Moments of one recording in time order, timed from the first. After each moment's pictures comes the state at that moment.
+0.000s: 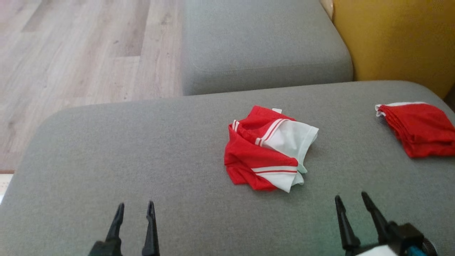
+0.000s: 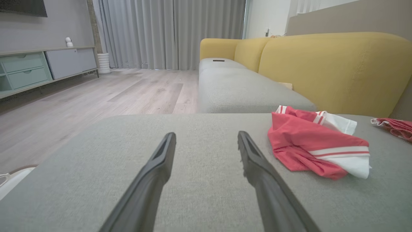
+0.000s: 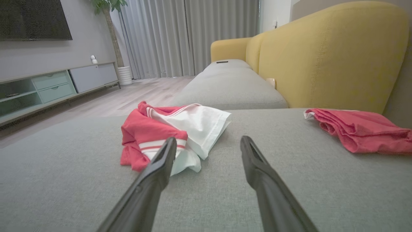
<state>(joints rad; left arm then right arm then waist) 0.28 0.05 -0.22 0.01 -0.10 0.17 -0.25 0.17 -0.07 0.08 0.25 0.12 0.13 -0.25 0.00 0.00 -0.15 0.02</state>
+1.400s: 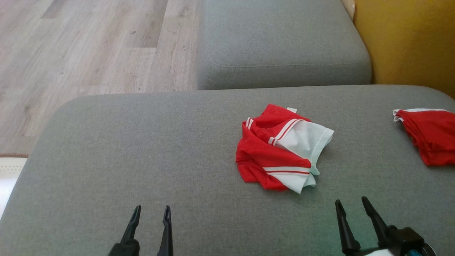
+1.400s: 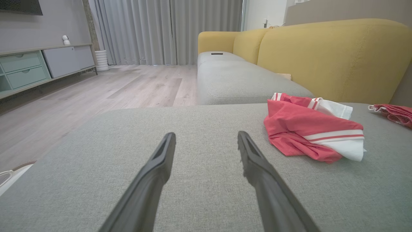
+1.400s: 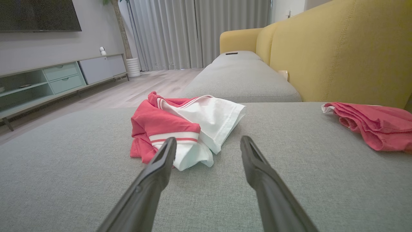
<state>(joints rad) 0.29 0.05 -0.29 0.01 -0.05 0.18 -0.25 0.20 -0.06 0.08 0.25 0.11 0.13 -0.25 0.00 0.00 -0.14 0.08</state>
